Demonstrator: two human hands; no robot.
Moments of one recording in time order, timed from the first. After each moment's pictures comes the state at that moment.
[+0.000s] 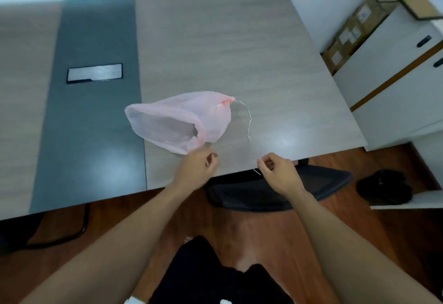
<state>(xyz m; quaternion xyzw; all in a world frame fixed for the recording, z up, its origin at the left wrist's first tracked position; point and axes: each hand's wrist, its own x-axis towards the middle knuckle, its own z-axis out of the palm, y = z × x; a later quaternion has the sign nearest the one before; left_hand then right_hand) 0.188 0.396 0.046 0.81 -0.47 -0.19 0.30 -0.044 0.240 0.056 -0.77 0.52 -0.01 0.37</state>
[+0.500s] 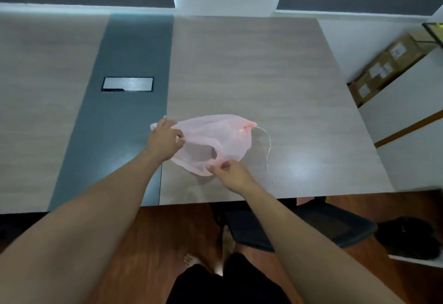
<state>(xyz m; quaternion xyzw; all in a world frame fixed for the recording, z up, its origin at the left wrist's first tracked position) 0.391 0.381 0.049 0.89 -0.42 -0.15 0.10 0.142 0.272 0.075 -0.73 0.42 0.09 0.53</state>
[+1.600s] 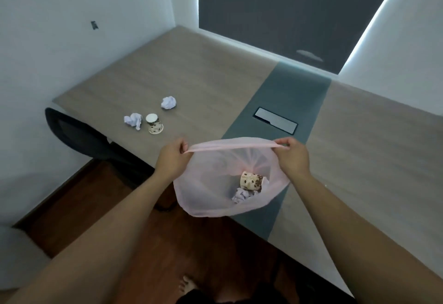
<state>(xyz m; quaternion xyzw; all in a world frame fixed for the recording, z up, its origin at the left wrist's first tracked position) 0.505 0.797 0.135 0.91 -0.01 -0.04 0.41 0.439 0.462 0.167 -0.84 0.29 -0.07 0.45</state>
